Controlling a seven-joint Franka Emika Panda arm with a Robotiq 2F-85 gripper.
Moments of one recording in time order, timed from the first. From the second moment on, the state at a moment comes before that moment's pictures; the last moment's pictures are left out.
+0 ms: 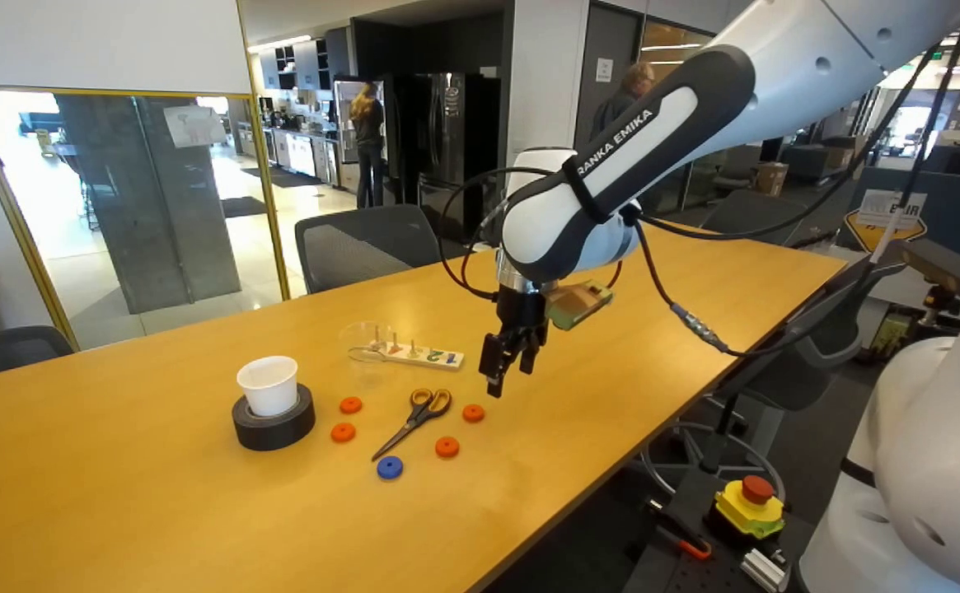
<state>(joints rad) 0.04 -0.17 -0.07 -2.57 0.08 2.43 -0.21</state>
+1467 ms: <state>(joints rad) 0.02 0.22 -0.04 -2.36 0.08 2.59 0.03</state>
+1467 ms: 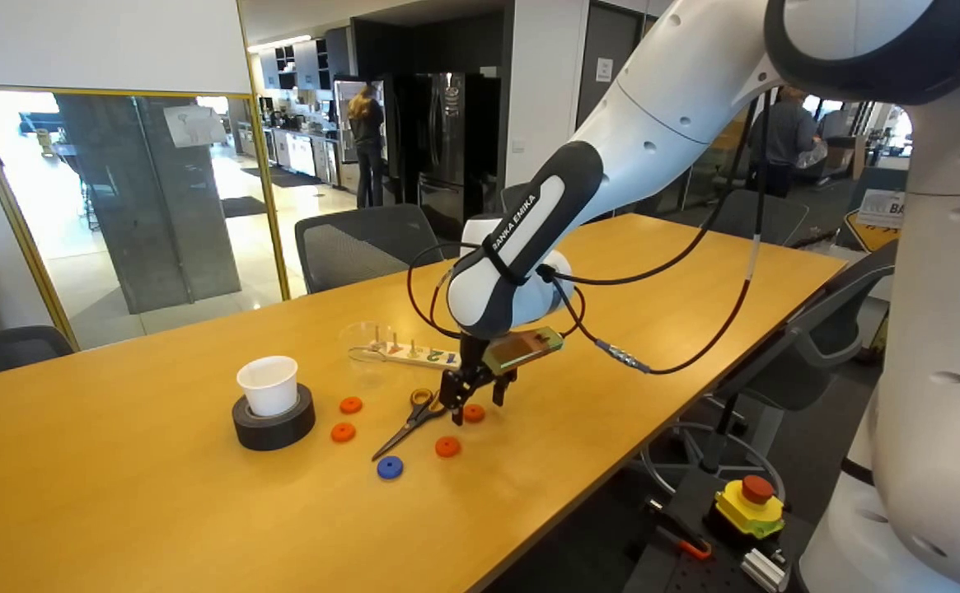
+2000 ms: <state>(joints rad) 0.02 0.24 -0.05 -2.33 0.03 2.59 0.11</state>
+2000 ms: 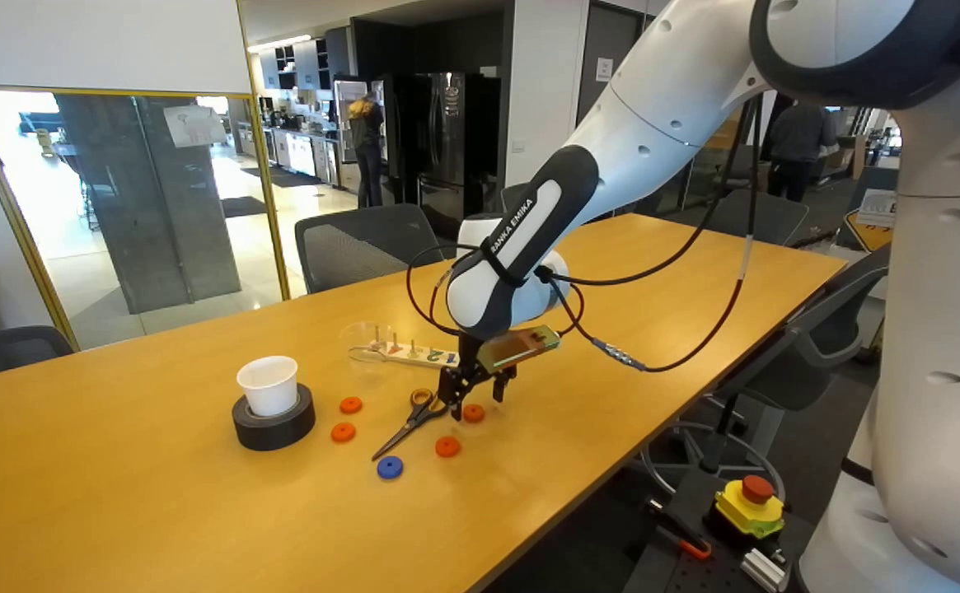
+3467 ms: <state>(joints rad) 0.02 0.22 -0.06 -2.25 -0.04 2.53 0.15</state>
